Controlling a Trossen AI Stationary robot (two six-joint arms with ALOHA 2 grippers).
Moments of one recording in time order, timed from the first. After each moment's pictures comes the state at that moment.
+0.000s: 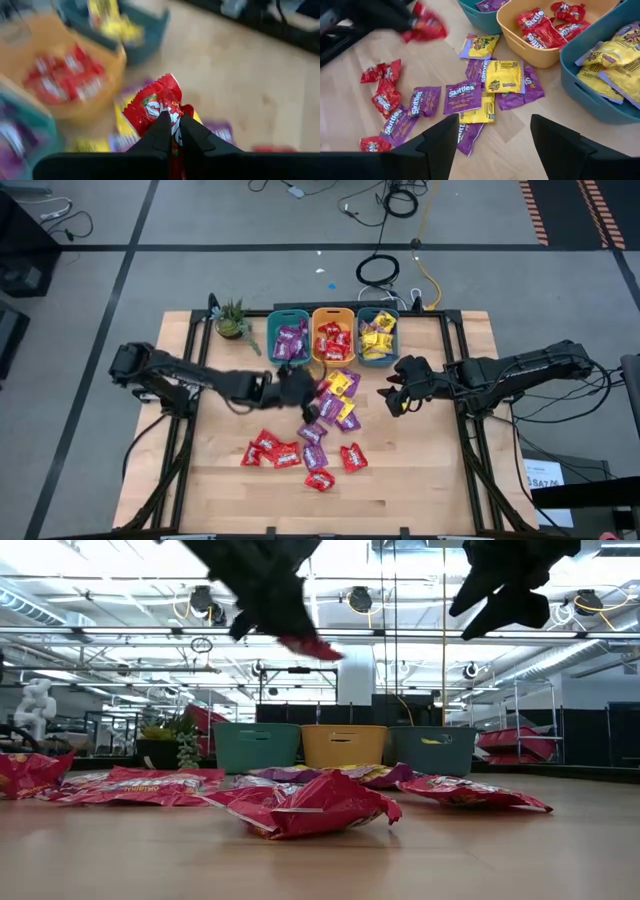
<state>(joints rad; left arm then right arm) -0.10 1.56 1.10 -0.23 -0.41 -0.46 0.19 1.04 0.88 -0.64 0.40 0.81</state>
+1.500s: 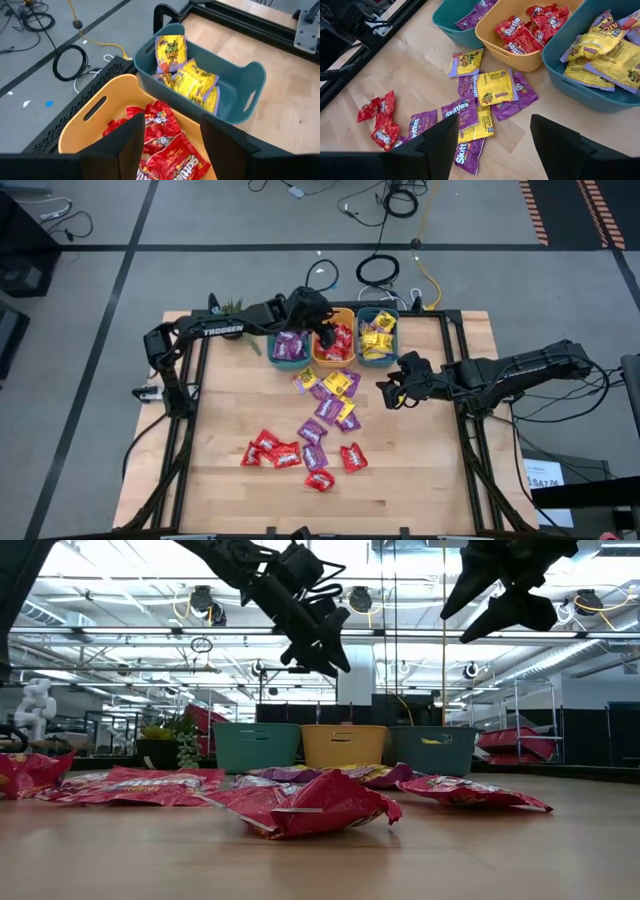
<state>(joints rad) 0.42 1.80 1.45 -0.28 -0.03 -0.10 0.19 1.06 0.88 -0.64 0.50 1.01</state>
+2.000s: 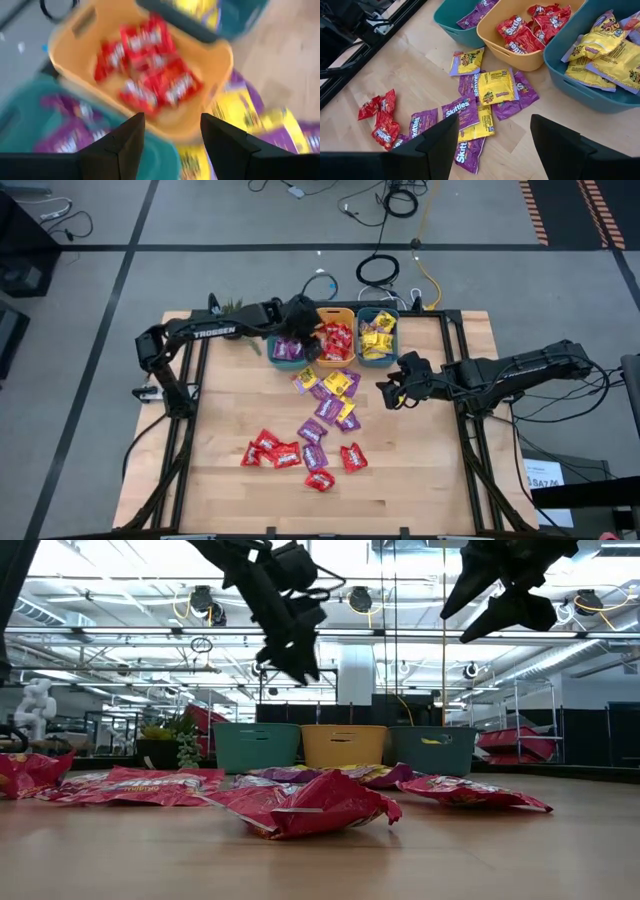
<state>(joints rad) 0.39 1.73 1.43 -0.63 -0.01 -0.14 0.19 1.05 0.88 -0.64 0.49 1.00</state>
